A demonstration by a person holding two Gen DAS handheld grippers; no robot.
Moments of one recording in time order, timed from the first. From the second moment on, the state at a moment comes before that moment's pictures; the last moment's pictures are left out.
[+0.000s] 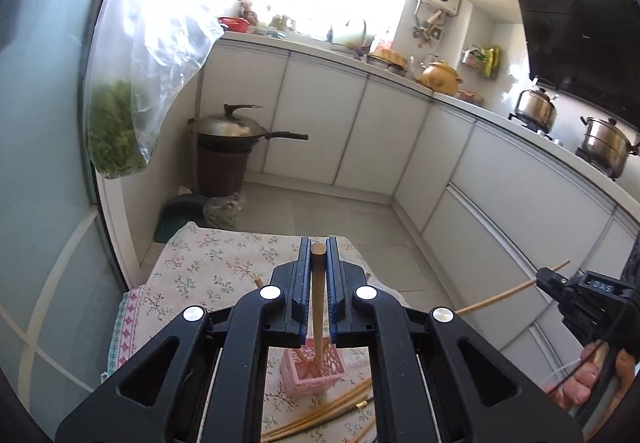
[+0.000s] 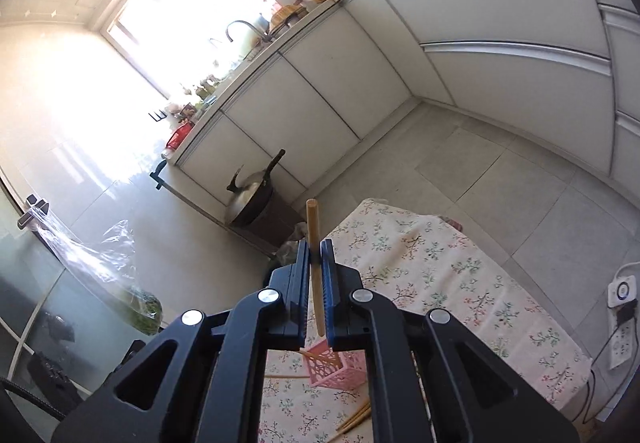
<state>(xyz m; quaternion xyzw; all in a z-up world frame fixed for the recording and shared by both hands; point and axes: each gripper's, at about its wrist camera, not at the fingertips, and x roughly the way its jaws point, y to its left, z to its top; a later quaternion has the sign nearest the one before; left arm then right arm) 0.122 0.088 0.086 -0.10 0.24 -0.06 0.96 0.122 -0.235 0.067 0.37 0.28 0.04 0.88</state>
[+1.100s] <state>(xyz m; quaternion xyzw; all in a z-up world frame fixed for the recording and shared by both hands) 0.128 0.097 0.043 -0.07 0.29 0.01 0.95 0.186 -0.125 0.002 0.25 0.37 0.07 0.89</state>
